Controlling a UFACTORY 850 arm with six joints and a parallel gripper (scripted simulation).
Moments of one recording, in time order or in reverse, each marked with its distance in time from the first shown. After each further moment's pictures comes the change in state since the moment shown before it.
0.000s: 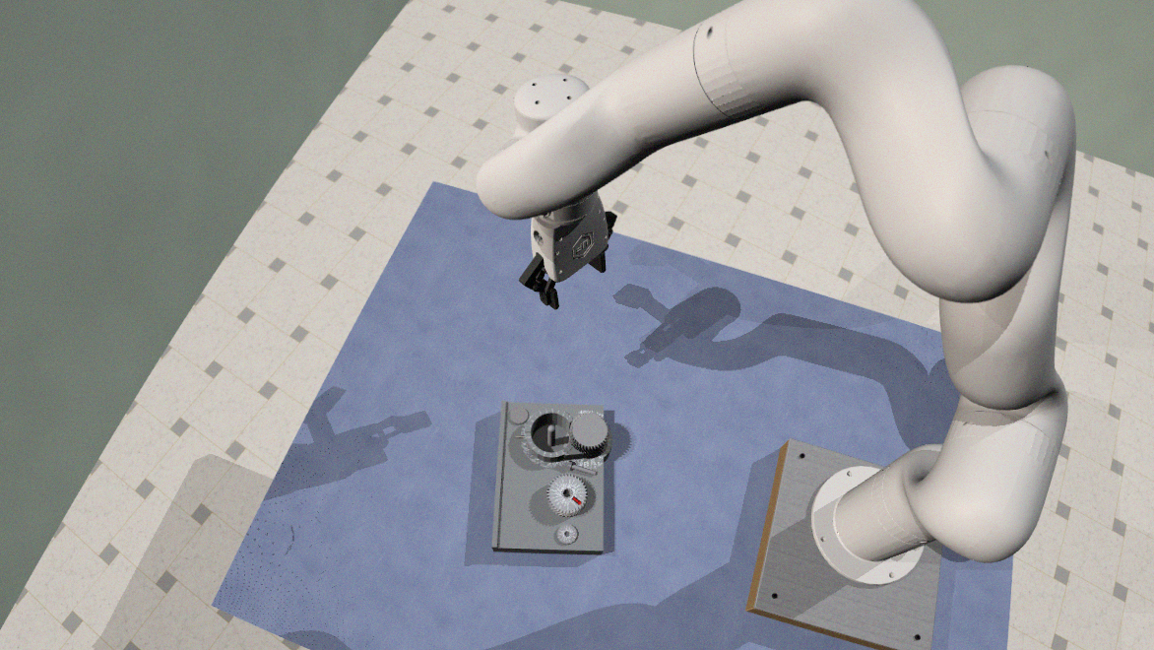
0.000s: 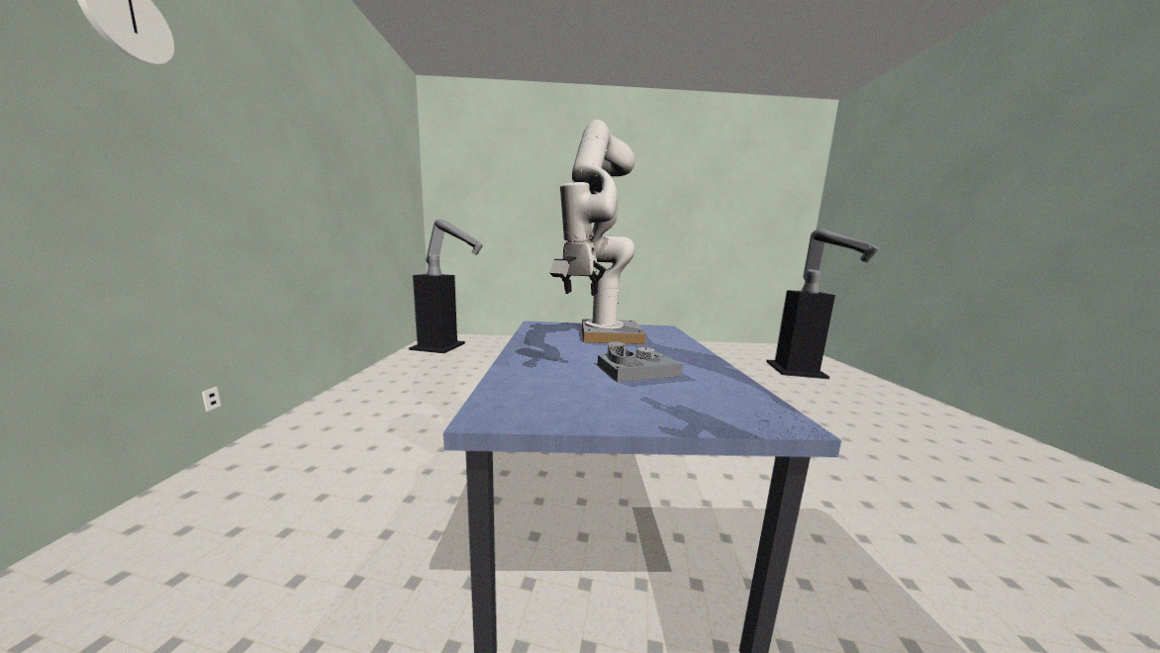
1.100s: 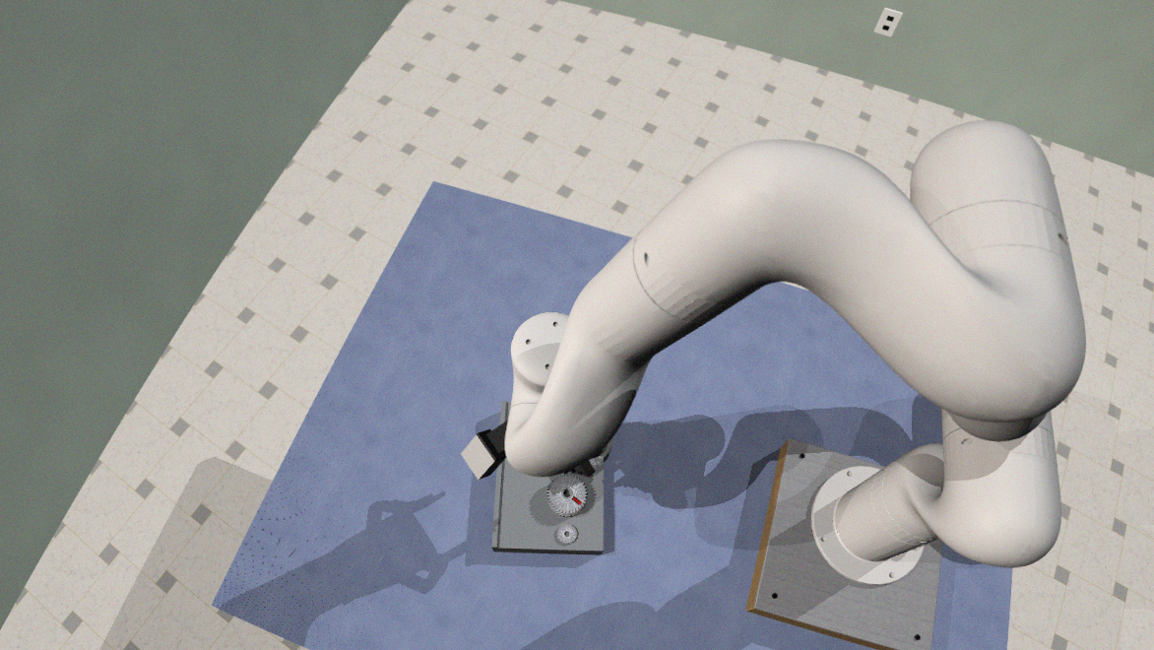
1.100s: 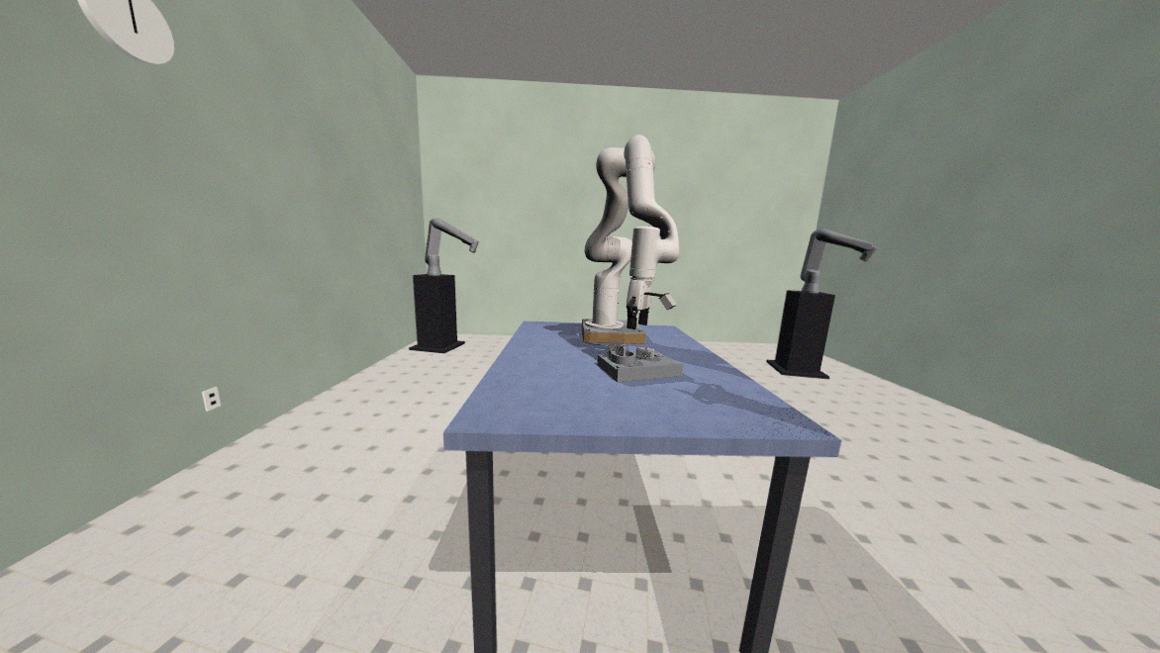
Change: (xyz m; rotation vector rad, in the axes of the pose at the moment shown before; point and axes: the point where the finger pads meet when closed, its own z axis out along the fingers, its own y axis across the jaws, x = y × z) arm -0.105 -0.152 0.134 -0.167 0.118 -1.437
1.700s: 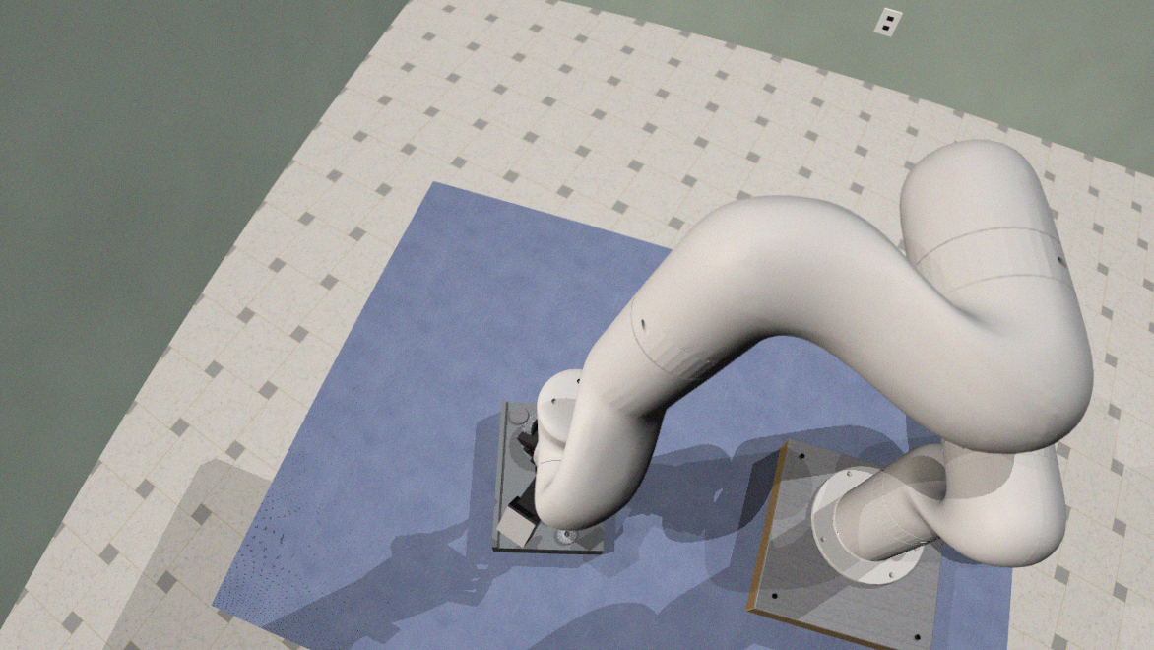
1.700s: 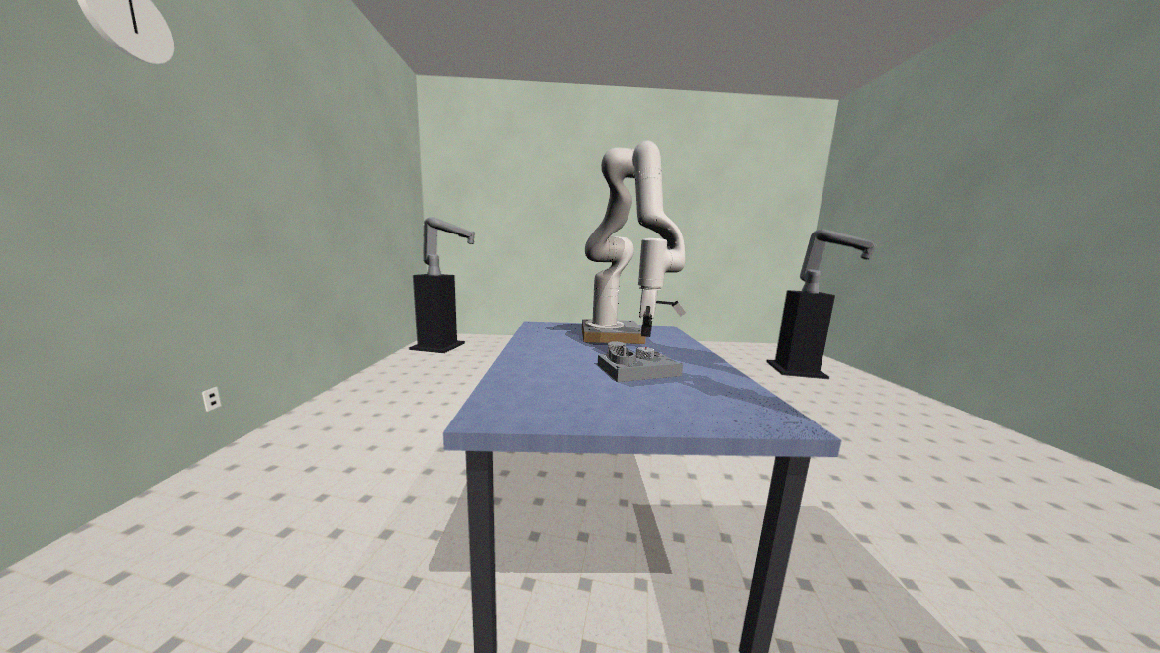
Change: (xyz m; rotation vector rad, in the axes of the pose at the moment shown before) arm 0.013 -0.057 0.032 0.001 0.017 -0.351
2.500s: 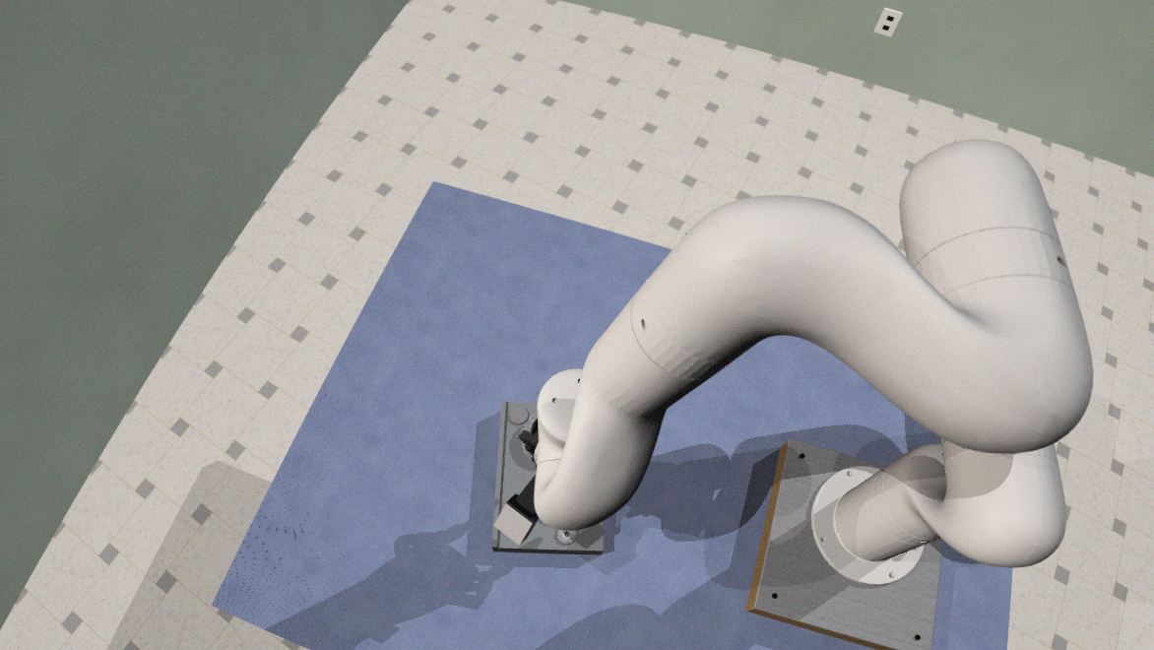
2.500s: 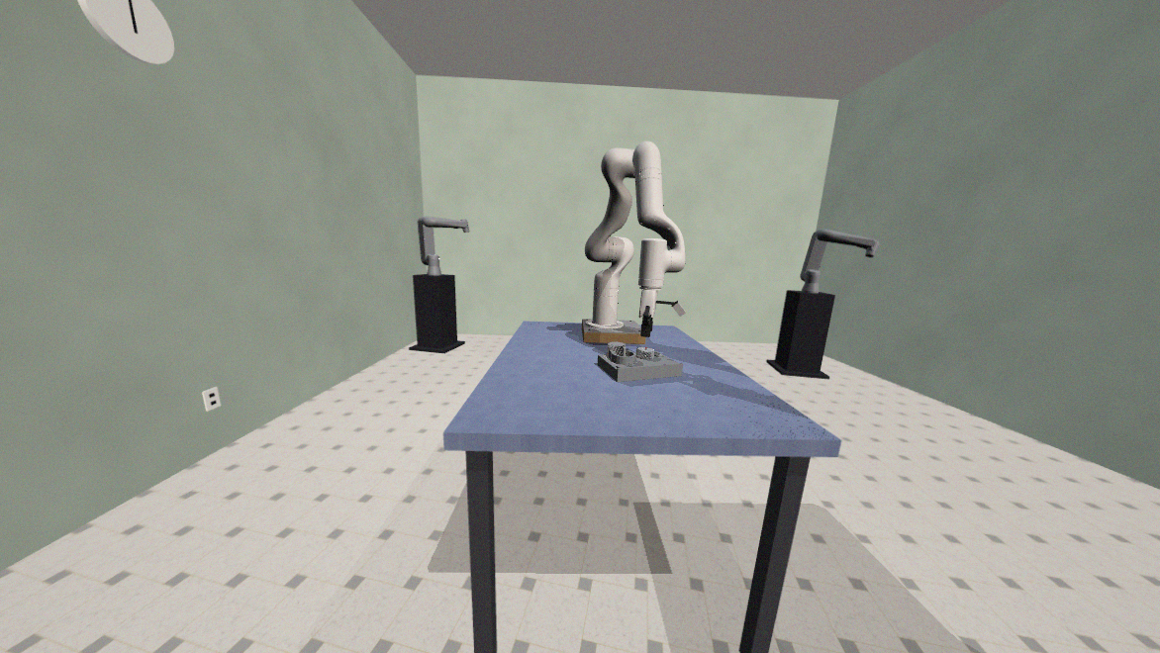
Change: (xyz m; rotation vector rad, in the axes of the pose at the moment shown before) arm 0.000 -0.001 0.000 0.002 0.003 0.046
